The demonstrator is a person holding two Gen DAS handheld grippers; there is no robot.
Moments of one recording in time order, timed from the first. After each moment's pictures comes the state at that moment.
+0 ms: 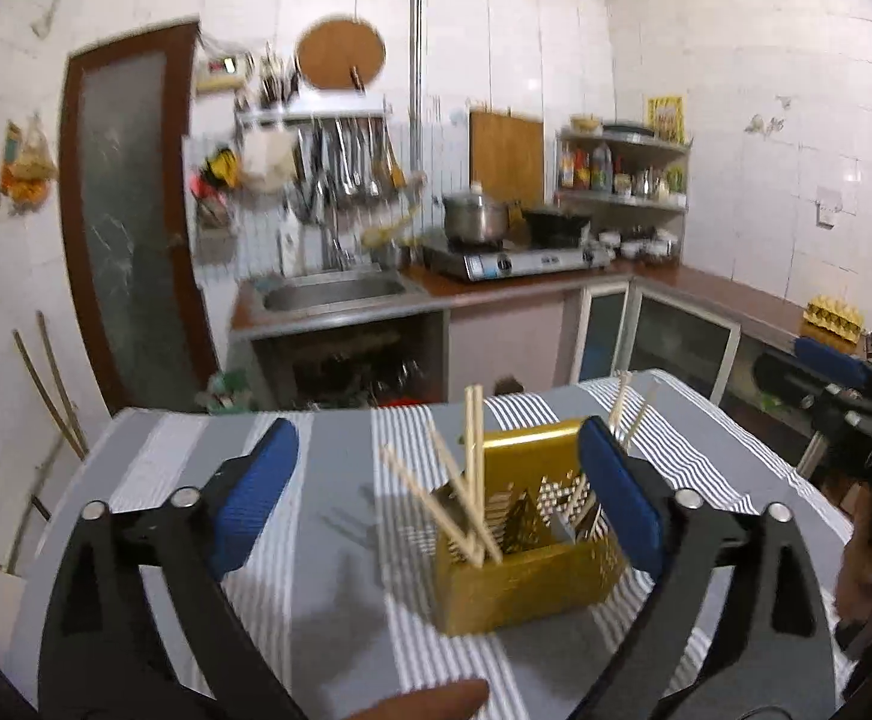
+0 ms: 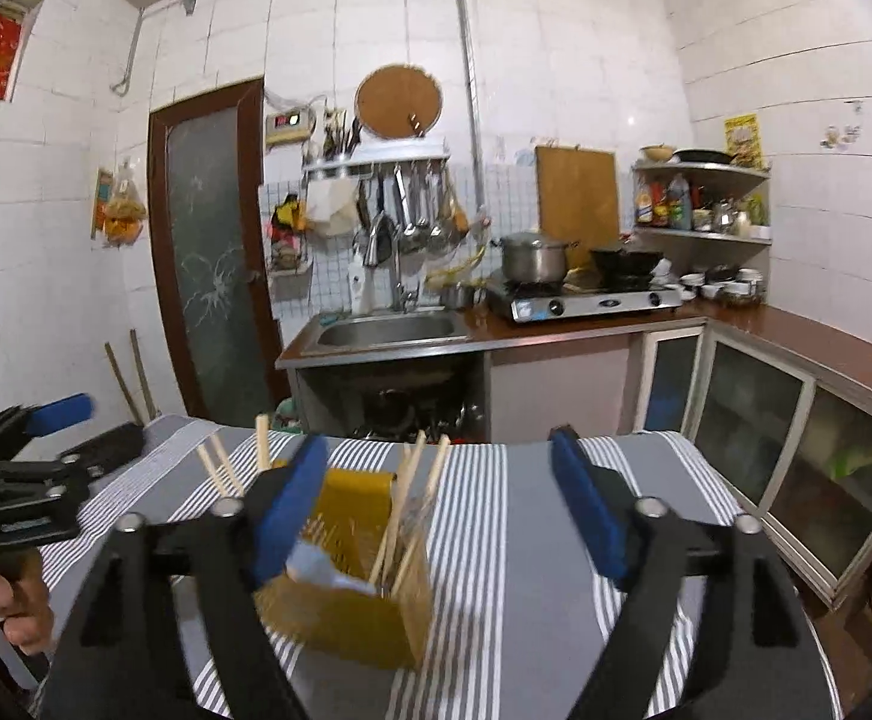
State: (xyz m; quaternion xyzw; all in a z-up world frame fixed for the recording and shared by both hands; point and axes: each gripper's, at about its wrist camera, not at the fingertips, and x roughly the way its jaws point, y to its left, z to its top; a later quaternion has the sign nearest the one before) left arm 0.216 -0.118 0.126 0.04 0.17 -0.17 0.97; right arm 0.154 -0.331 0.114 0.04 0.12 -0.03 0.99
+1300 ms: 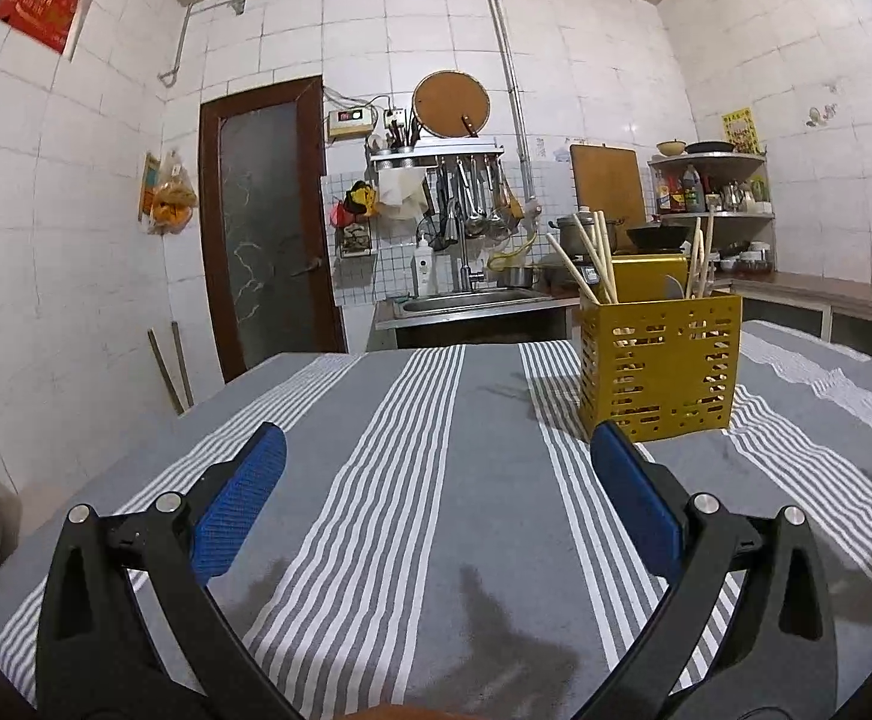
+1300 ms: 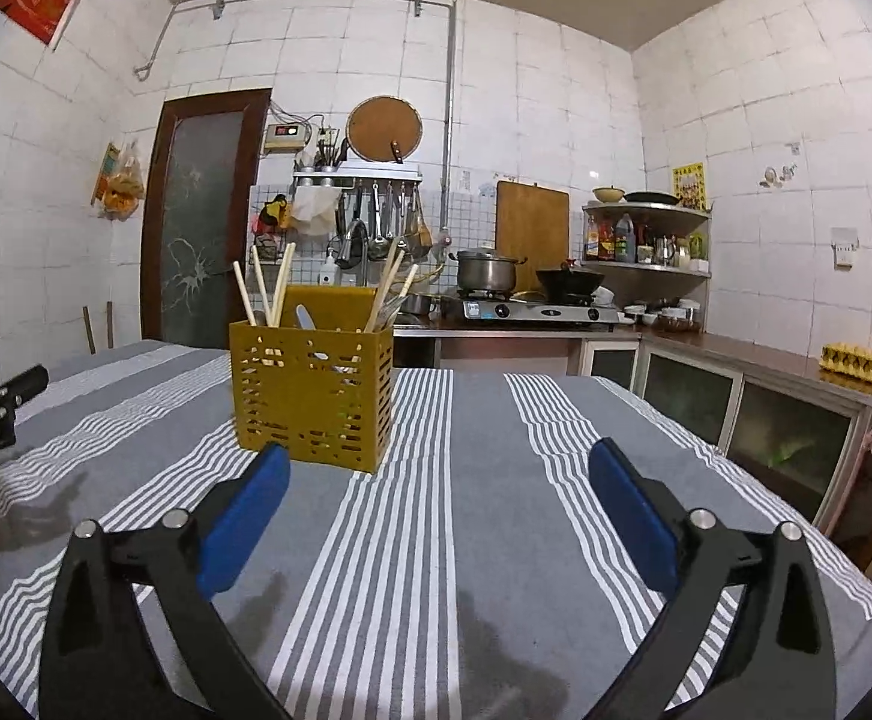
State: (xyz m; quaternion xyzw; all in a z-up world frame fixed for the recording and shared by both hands) left arm 0.073 -0.036 -0.019 0.07 0.09 -0.02 0.99; right arm -0.011 -0.309 -0.040 -0.01 0.07 -0.09 0.99
